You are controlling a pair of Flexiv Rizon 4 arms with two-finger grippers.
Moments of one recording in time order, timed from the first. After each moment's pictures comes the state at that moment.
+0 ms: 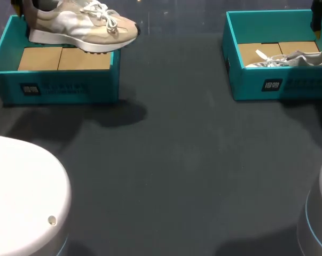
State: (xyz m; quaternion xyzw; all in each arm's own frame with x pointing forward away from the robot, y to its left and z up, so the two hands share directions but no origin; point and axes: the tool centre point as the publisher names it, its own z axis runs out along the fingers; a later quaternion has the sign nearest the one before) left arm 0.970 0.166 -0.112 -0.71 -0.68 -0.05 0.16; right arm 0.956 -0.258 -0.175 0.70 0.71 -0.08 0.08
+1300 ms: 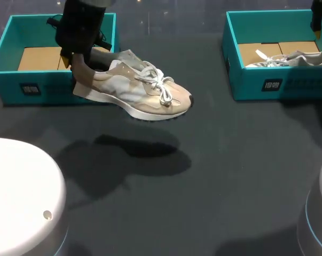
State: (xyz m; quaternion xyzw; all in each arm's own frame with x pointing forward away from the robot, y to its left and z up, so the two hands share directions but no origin) left arm 0.817 0.029 -0.140 -0.75 -0.63 -0.12 0.15; right arm 0.956 -0.258 -0.175 0.70 0.71 -0.08 0.08
